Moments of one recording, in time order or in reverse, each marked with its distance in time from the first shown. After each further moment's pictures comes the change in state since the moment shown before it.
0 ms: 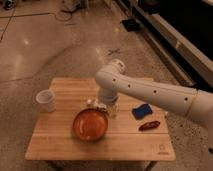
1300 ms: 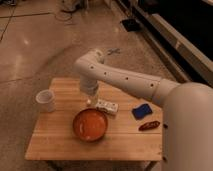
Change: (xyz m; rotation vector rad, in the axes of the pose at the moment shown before) arm -0.064 -0.136 0.014 0.031 -0.076 -0.244
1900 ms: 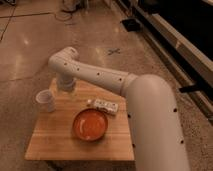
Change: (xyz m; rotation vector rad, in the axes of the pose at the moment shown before) arm -0.044 -0.087 0.014 0.009 -0.026 -0.203
